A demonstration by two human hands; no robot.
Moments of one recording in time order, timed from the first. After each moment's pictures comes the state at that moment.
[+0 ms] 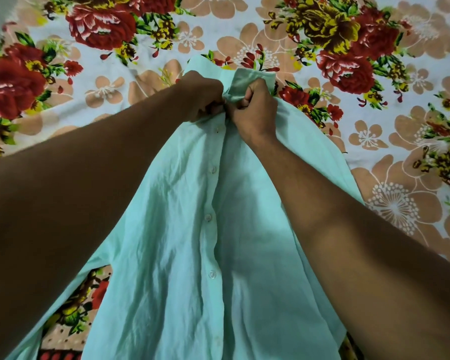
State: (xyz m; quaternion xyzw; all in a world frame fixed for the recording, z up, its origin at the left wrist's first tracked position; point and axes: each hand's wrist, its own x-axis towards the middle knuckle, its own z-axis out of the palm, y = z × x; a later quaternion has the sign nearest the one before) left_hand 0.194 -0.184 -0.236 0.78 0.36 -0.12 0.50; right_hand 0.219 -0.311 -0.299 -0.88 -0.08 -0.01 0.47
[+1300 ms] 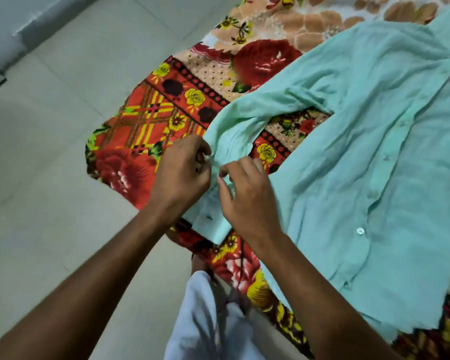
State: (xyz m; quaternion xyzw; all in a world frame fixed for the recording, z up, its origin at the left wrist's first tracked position) left_hand -0.433 -0.176 -0.252 0.85 0.39 0.19 0.29; right_hand -0.327 -0.294 -0.252 -0.78 -0.55 0.07 0.28
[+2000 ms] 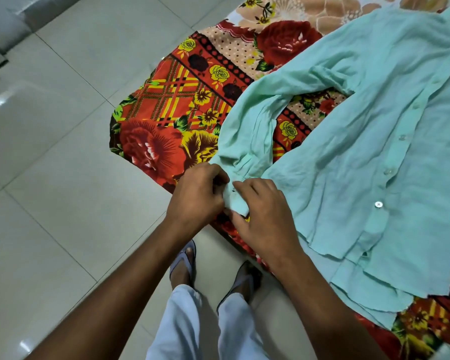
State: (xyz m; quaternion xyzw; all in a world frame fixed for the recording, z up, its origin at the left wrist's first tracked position) left_hand -0.496 -0.231 -0.262 0.83 0.42 0.09 0.37; right_hand -0.384 -0.352 -0.260 -0.81 -0.55 0.16 0.13
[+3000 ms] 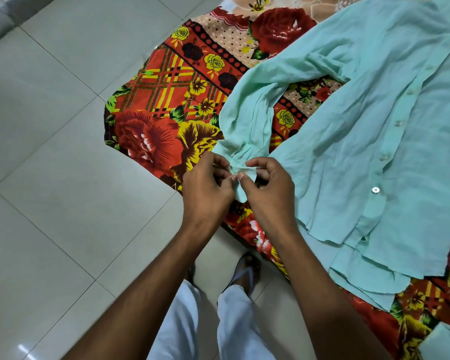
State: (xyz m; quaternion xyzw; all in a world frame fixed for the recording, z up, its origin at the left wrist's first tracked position) left_hand -0.482 -0.264 -0.250 0.68 0.53 0.20 0.47; right_hand -0.385 -0.337 -0.247 -0.82 -0.22 0.31 0.43
